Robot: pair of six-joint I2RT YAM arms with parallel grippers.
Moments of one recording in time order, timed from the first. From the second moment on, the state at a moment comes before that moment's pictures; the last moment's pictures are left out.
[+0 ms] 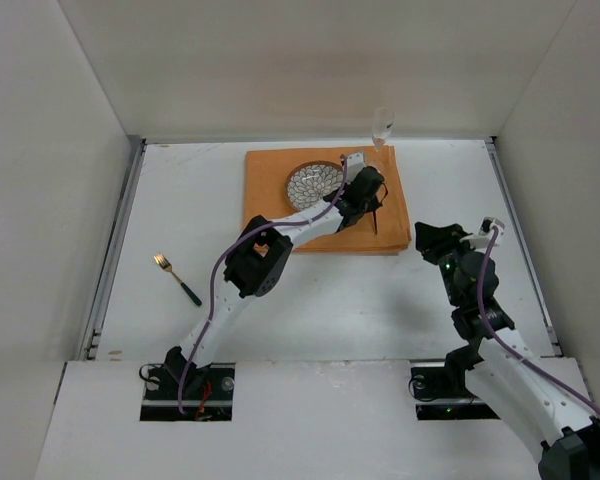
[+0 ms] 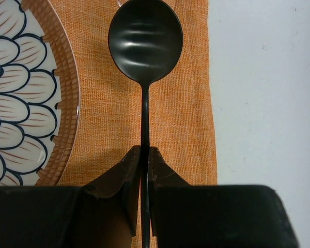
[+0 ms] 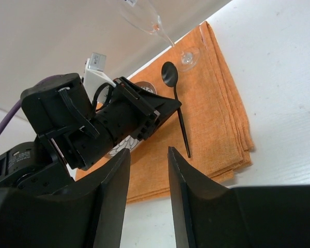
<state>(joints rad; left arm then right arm) -0.82 2.46 2.02 -0.14 -0.34 -0.83 0.32 0.63 0.33 0.27 0.27 0.73</state>
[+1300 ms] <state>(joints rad) -0.84 2.35 1.86 -0.13 -0.35 -0.77 0.32 0.59 0.32 0.27 0.27 0.73</state>
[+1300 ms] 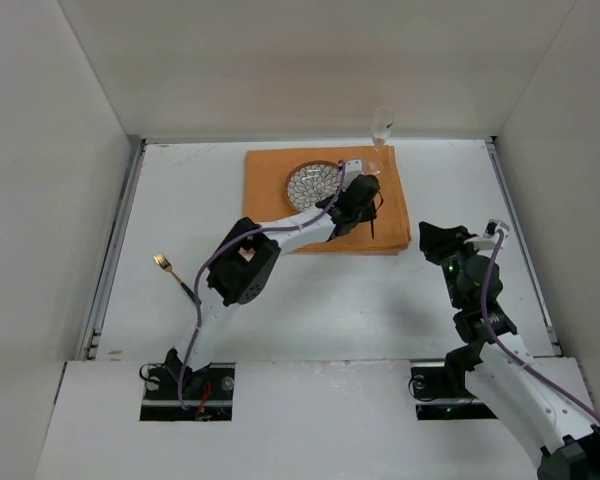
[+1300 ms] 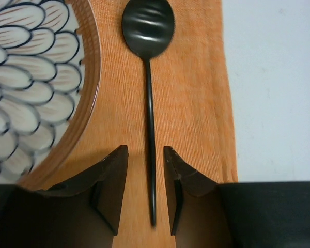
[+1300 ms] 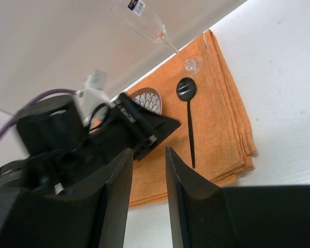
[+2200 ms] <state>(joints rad) -0.19 0.90 0.50 -0.61 -0.57 -0.91 0.48 0.75 0.34 0.30 0.30 0.67</state>
